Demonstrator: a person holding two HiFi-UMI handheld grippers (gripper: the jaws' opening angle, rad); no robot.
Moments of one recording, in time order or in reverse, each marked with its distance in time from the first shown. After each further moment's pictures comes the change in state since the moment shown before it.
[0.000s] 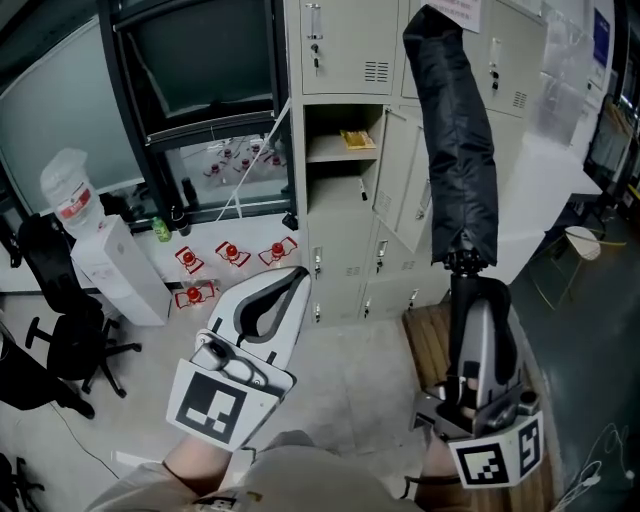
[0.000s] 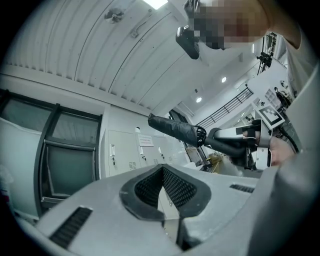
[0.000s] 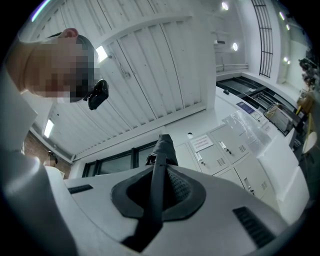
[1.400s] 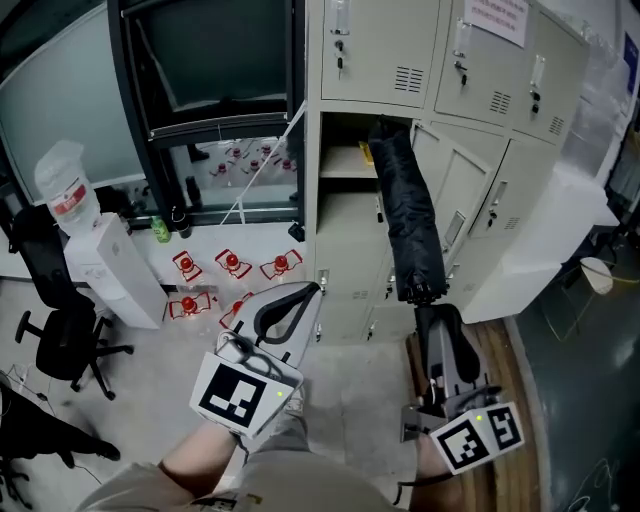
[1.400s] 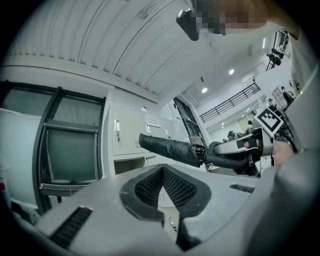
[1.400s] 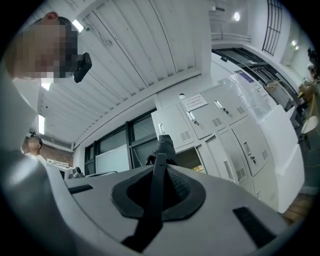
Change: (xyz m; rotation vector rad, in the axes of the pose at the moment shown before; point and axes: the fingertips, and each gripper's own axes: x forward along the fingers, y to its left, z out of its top) left arm 0.085 0.067 -0.117 -0.019 0.089 0.014; right arm 0.084 -0.081 -0.171 0.070 0.332 -0.013
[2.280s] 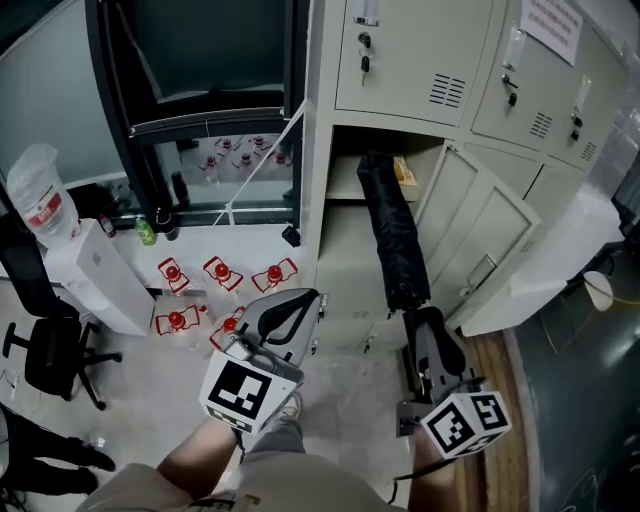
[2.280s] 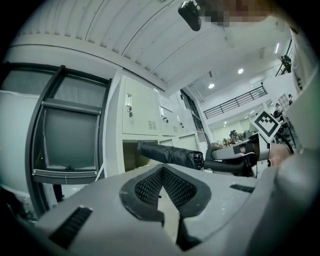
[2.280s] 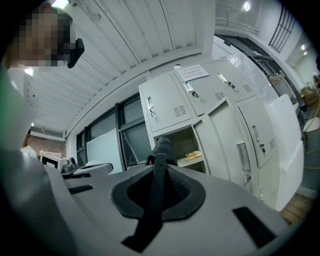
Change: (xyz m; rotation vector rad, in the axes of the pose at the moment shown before) left arm 0.099 0.110 -0.090 -0.077 0.101 -0.016; right arm 0.158 -0.061 -0.074 -0.010 0.179 -0.069
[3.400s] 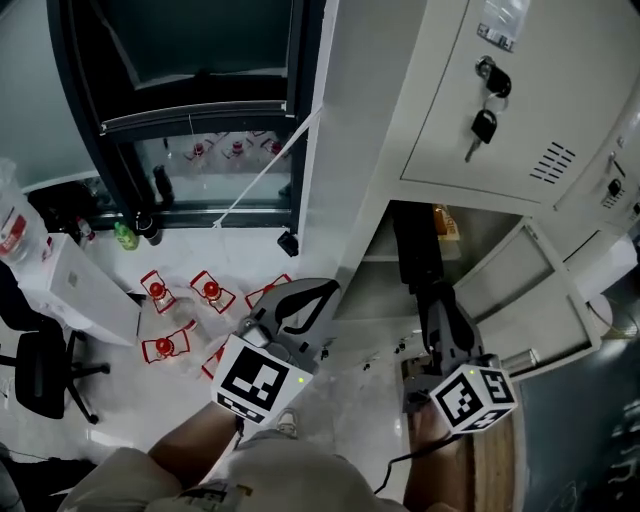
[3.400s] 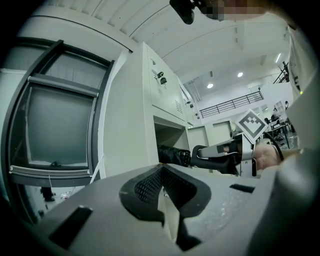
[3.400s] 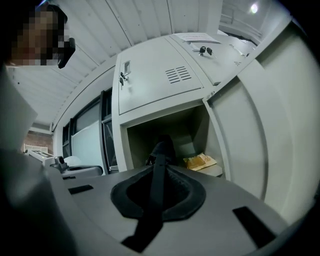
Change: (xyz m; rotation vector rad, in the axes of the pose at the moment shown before) left arm 0.162 0.167 -0.052 -0.054 0.052 -0.103; right arm 0.255 -0.059 0.006 -0.025 0.044 -0.097
